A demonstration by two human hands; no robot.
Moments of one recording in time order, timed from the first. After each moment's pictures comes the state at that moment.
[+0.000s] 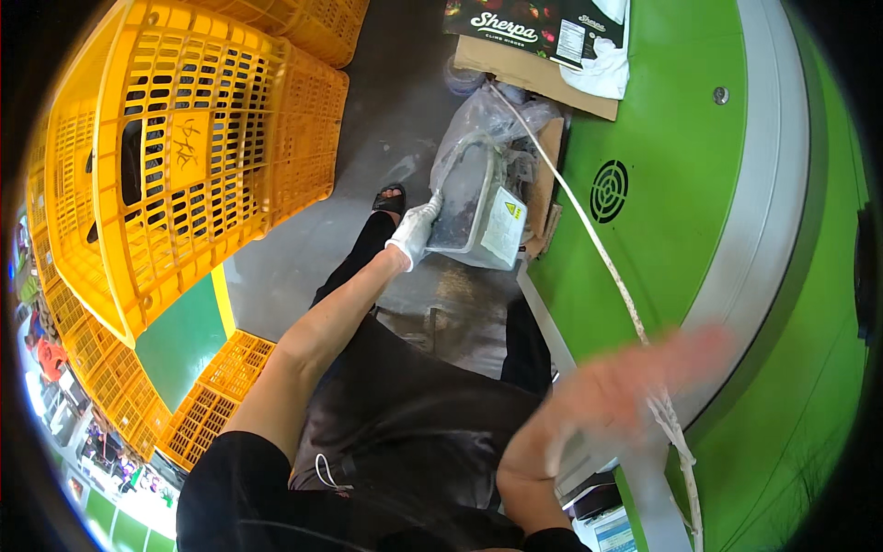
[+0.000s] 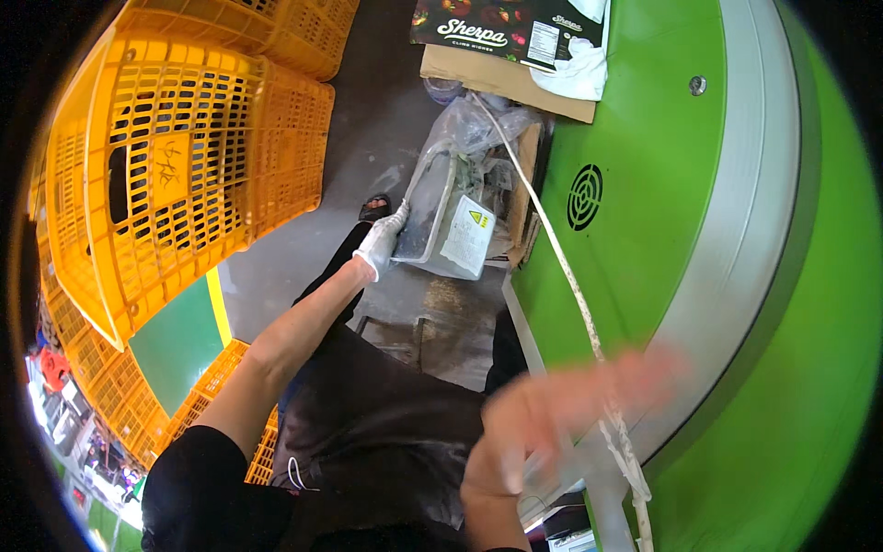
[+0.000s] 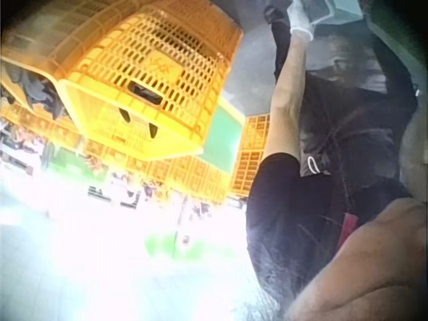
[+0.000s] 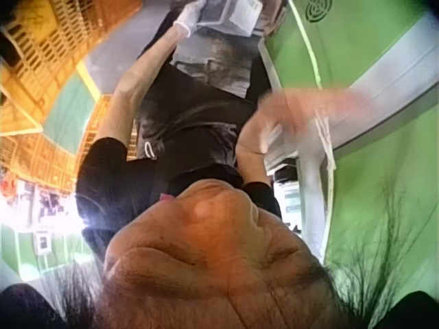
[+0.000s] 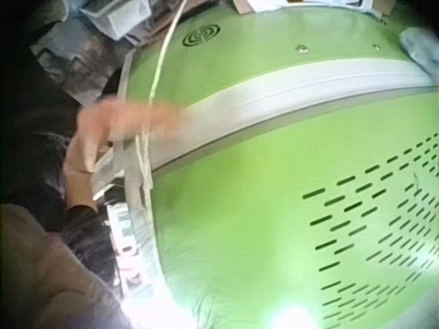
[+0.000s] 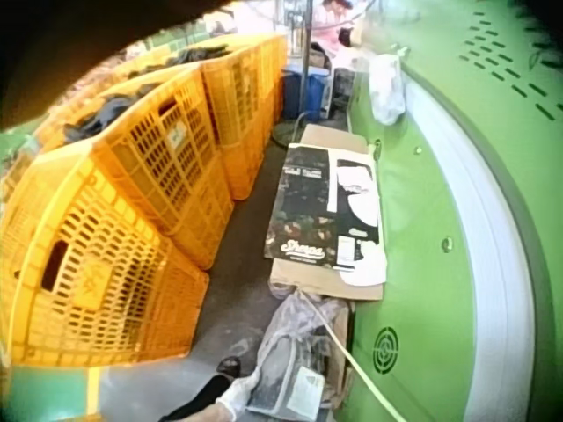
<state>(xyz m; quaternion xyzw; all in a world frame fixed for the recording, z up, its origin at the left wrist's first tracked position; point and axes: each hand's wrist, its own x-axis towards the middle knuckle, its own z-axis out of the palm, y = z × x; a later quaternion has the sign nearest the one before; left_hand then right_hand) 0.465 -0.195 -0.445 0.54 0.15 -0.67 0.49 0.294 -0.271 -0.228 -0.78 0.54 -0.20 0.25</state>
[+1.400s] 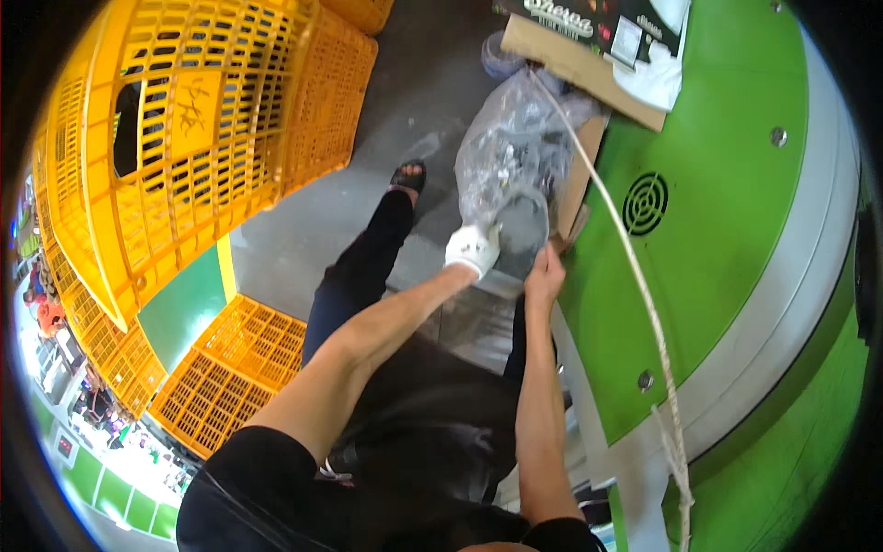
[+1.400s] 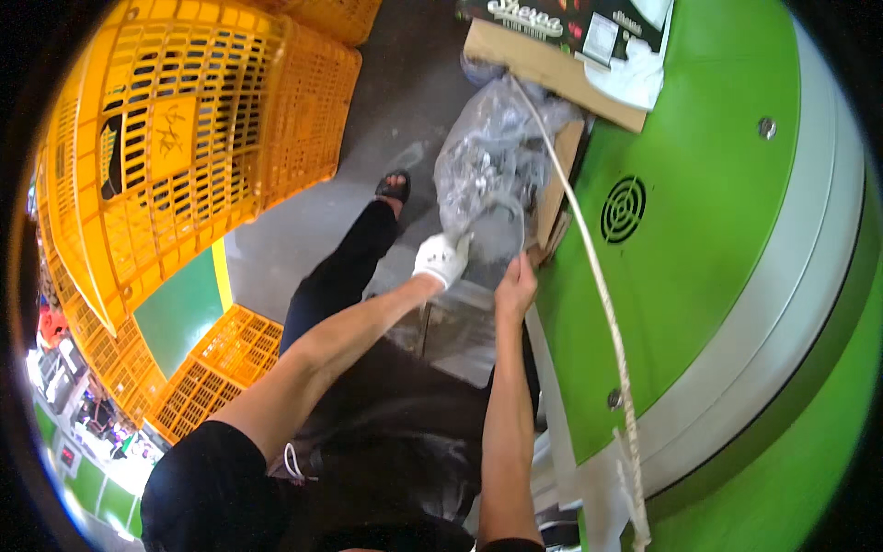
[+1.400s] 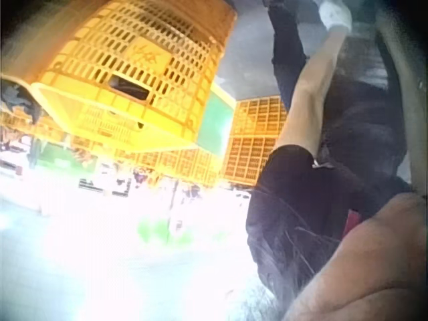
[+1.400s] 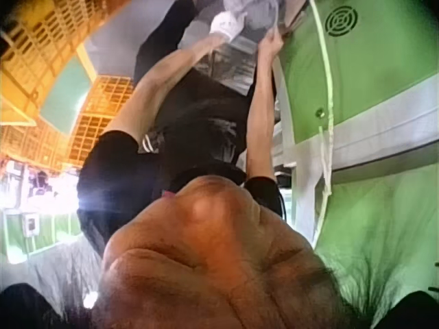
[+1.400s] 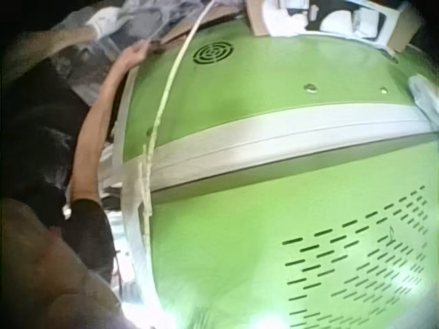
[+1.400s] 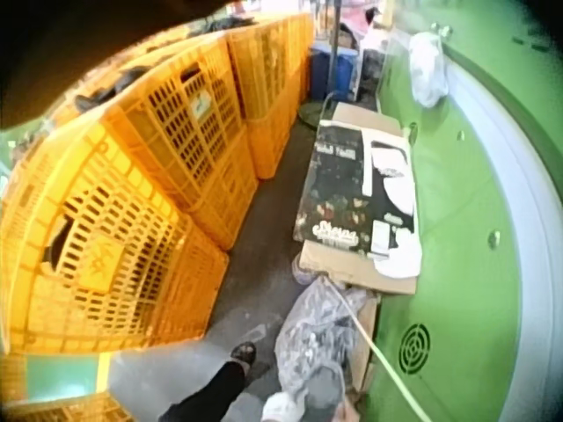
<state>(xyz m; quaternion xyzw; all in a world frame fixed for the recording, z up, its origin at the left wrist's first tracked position) 0.388 -0.175 -0.457 0.84 -0.29 -0.41 0.22 0.246 -0.236 -0.452 -0.62 0.63 -0.12 0.44</state>
